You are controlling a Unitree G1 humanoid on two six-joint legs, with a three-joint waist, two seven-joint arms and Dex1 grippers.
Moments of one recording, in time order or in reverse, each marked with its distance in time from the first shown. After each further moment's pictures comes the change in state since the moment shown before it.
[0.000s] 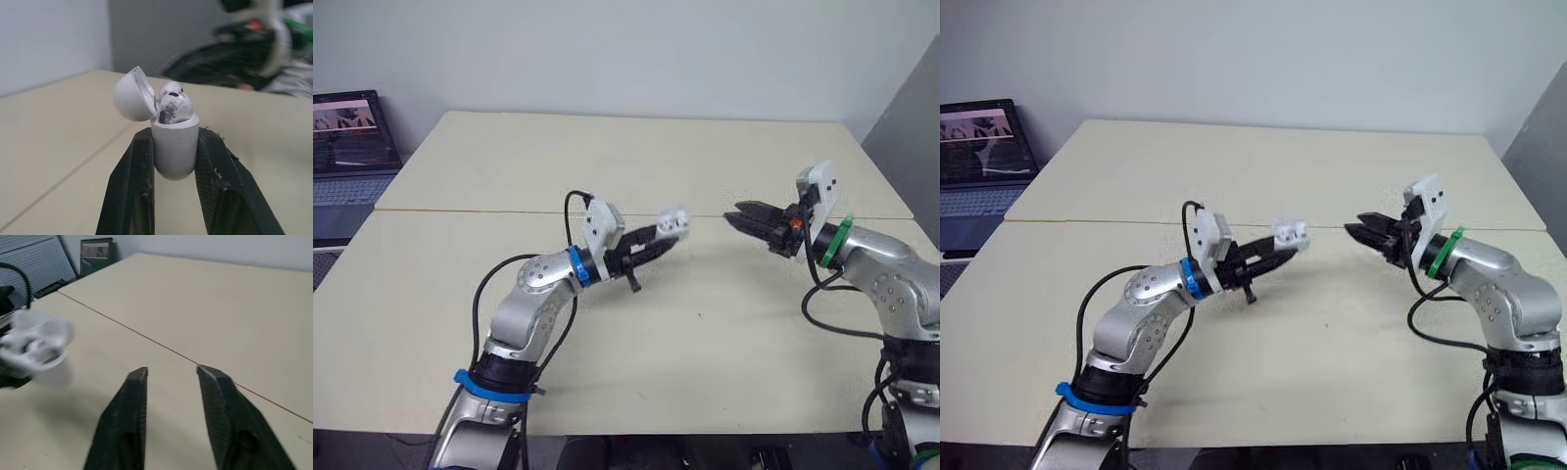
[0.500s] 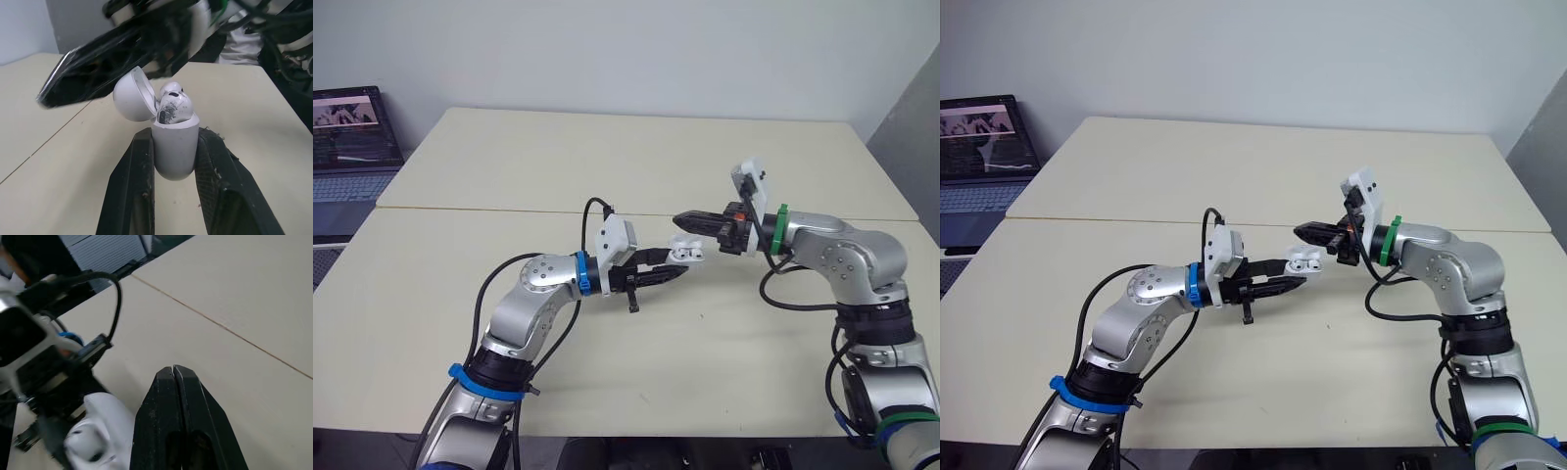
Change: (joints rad) left arm -0.023 0.021 -0.043 0.036 0.034 -0.001 -0.081; right arm -0.130 0.085 0.112 -0.068 0.109 0.200 0.085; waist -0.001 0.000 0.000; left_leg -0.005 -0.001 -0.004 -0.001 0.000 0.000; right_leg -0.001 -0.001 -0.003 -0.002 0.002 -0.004
